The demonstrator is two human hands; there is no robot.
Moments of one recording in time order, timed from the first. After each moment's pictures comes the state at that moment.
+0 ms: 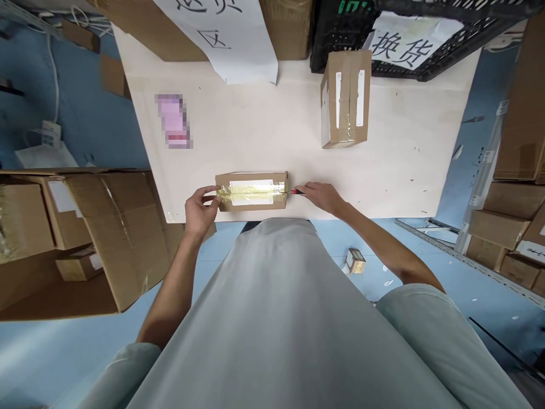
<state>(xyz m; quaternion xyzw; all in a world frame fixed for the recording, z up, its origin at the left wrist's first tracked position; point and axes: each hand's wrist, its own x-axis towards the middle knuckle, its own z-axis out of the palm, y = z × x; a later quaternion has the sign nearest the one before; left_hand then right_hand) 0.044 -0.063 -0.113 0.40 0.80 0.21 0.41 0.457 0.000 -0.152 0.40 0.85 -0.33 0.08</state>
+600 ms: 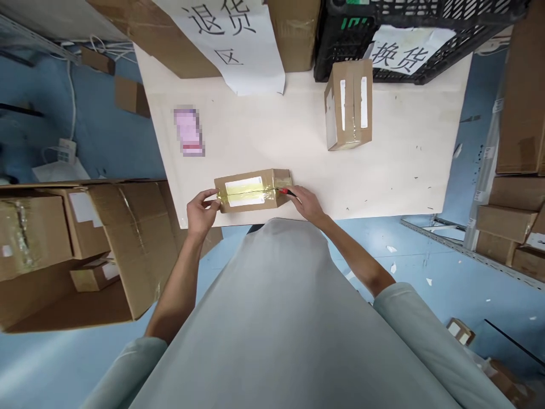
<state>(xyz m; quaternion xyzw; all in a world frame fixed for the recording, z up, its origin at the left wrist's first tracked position) 0.001 -0.062 -0.122 0.40 0.79 0.22 0.40 0.365 -0.049 -0.184 0.50 0.70 -0.45 -0.23</state>
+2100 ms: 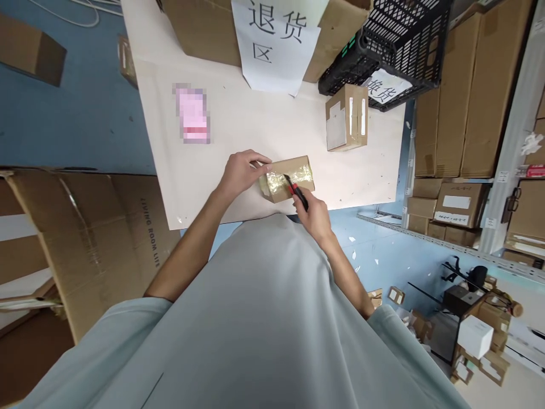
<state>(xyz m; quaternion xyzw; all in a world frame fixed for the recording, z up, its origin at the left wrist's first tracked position) 0.003 0.023 -0.108 0.59 0.52 0.31 0.54 0.230 -0.095 -0.004 0.70 0.64 -0.32 -0.06</state>
